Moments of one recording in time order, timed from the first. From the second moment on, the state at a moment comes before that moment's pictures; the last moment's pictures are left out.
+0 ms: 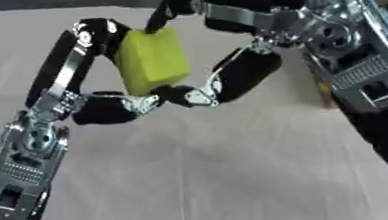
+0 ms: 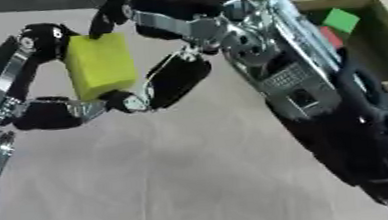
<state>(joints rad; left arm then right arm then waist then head) -0.65 0.28 -0.34 -1.80 -0.35 0.12 -0.10 -0.91 -0.42 0.41 -1.98 0.68 0.25 0.72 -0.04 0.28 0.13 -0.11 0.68</state>
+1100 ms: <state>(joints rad) -0.65 0.28 -0.34 -1.82 -0.37 0.09 -0.08 -0.91 -0.41 0.43 -1.94 0.70 0.27 0.68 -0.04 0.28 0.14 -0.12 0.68</state>
